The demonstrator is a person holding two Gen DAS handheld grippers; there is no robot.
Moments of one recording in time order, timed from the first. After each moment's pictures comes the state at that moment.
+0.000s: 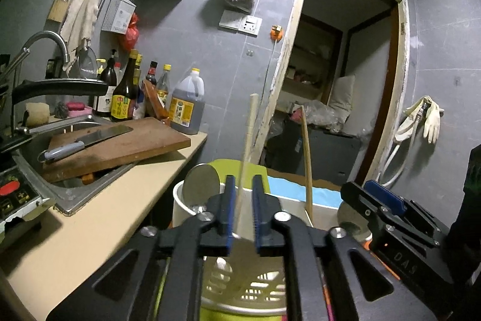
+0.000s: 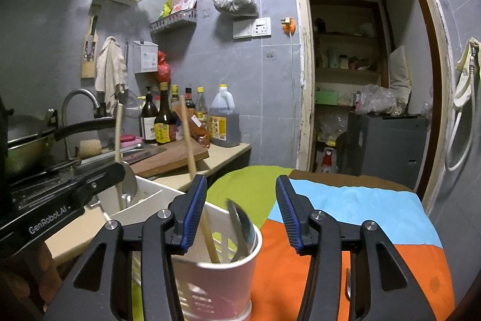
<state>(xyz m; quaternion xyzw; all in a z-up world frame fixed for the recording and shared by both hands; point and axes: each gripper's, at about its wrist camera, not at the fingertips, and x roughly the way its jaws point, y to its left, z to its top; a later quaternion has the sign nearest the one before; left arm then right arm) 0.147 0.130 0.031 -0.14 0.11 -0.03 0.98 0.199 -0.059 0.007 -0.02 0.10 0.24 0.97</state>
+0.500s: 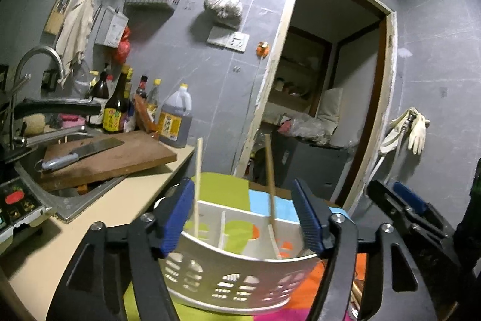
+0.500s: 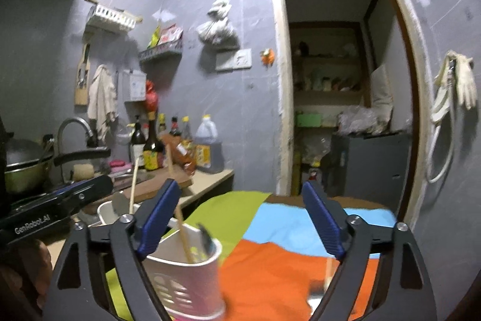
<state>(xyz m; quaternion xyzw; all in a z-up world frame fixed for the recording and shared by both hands) 0.118 0.111 0.066 -0.14 0.07 -0.05 0.99 0.167 -0.107 0.040 0.00 0.03 0.20 0.98</state>
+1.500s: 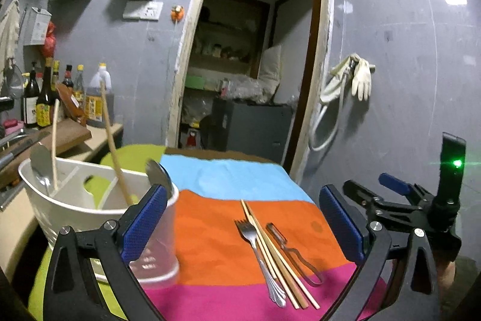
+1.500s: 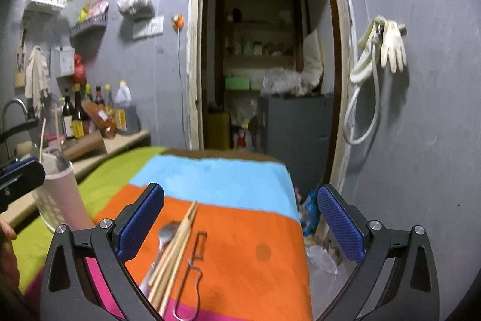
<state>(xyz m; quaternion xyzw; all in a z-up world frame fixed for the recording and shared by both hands) 0.133 -0.030 0.046 -0.06 0.14 -0.18 0.97 0.173 -0.259 0.002 -0.01 0.14 0.06 0.99</state>
